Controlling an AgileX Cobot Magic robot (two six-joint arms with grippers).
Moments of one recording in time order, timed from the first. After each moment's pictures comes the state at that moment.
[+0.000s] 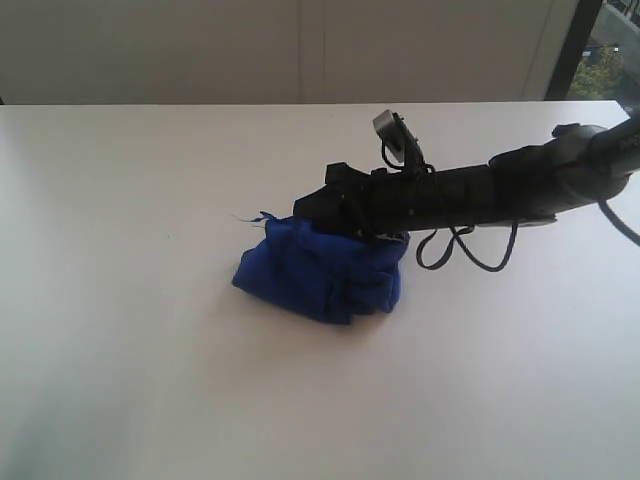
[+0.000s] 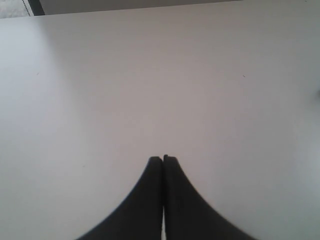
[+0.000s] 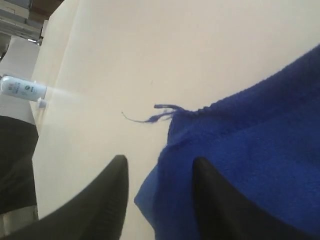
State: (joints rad) left arm 0.01 0.01 0.02 -0.12 0.39 0.16; right arm 0.27 2.12 -1.15 1.75 0.92 -1.28
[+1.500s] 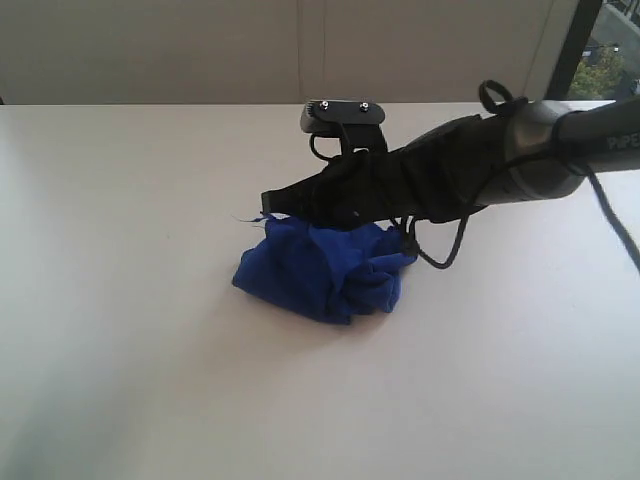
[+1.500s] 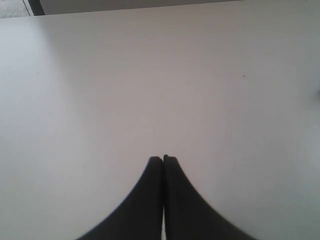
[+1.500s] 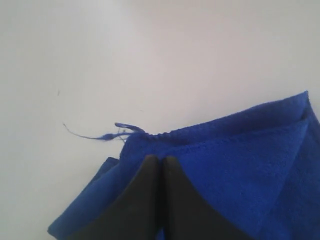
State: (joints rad) left arm 0.01 0.01 0.02 -0.12 0.39 0.16; right arm 0.55 1.93 -1.14 1.44 0.16 -1.13
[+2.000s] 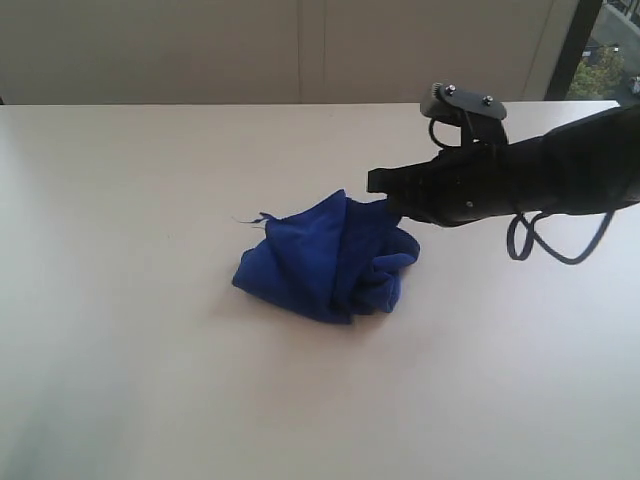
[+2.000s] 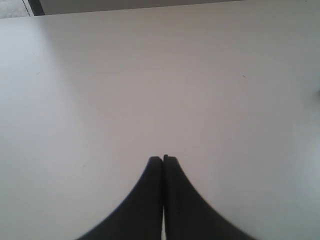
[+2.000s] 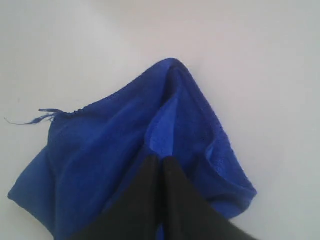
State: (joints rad) left arm 0.01 0.01 0.02 -0.12 0.39 0.16; right arm 0.30 1.74 -0.93 1.44 0.33 -1.12
